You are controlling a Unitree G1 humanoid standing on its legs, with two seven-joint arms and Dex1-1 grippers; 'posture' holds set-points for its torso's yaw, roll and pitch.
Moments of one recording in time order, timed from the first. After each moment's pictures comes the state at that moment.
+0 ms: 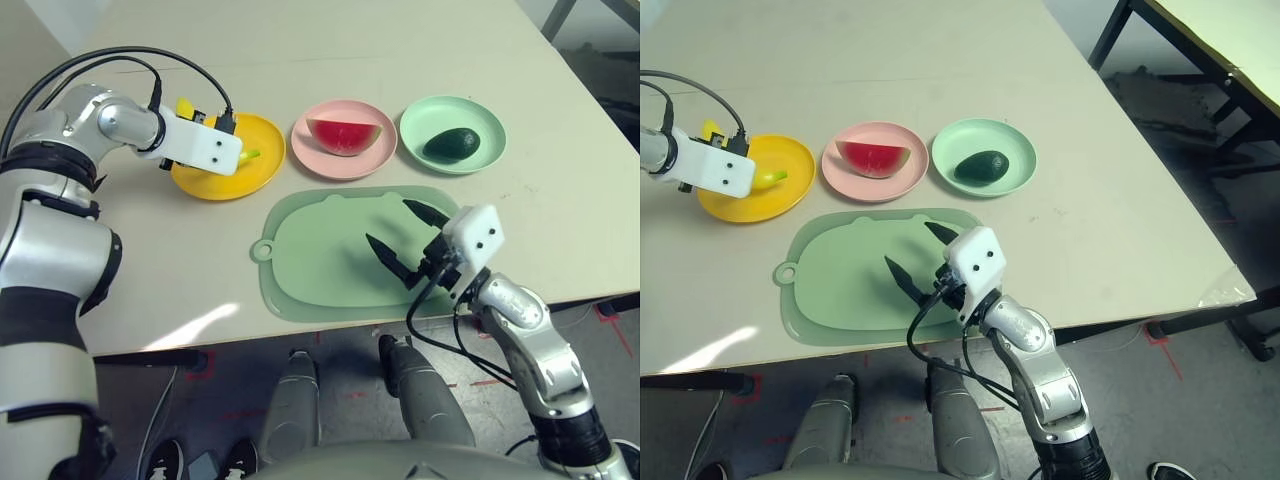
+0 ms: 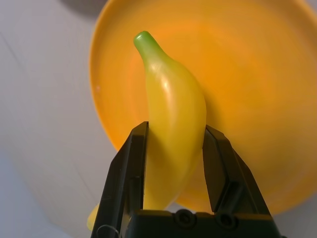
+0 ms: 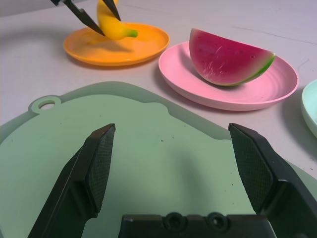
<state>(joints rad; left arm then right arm) -1.38 0.85 -0.64 1.34 0.58 -0.83 -0.79 -0.06 -0.28 0.17 -0.49 0.20 0.28 0.48</state>
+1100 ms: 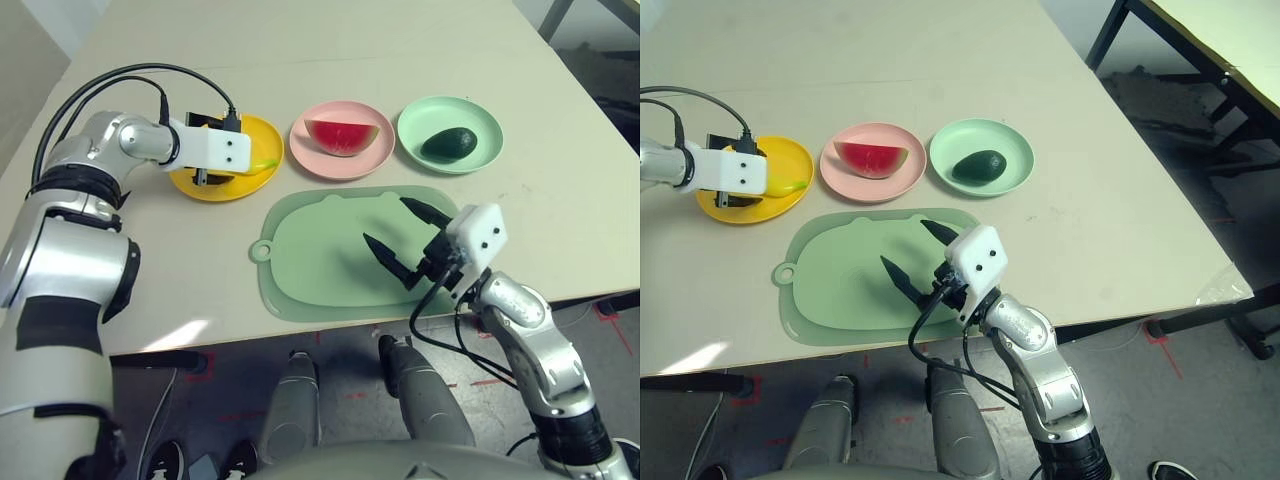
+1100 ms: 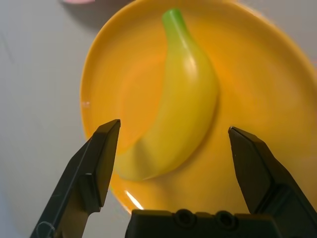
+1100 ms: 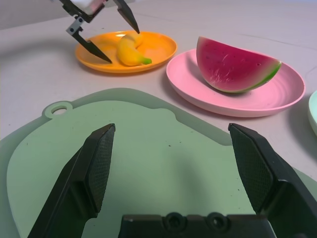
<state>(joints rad) -1.28 0.83 -0.43 1.34 0.54 -0.80 -0.89 -0.07 -0.29 0.17 -0.48 0.23 0.27 0.51</state>
